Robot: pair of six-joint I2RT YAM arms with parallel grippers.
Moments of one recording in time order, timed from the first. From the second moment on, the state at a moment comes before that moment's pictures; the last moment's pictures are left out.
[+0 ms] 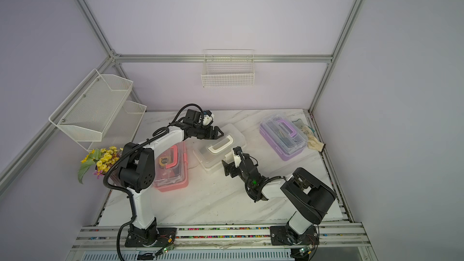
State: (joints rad) left arm -0.36 1.98 1.54 -0.41 0.46 -0.30; right arm 0.75 1.60 0.47 0.83 0.20 0.16
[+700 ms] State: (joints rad) left arm -0.35 1.89 1.42 -0.41 0.47 -0.34; right arm 0.66 1.32 0.39 0.66 0.04 0.34
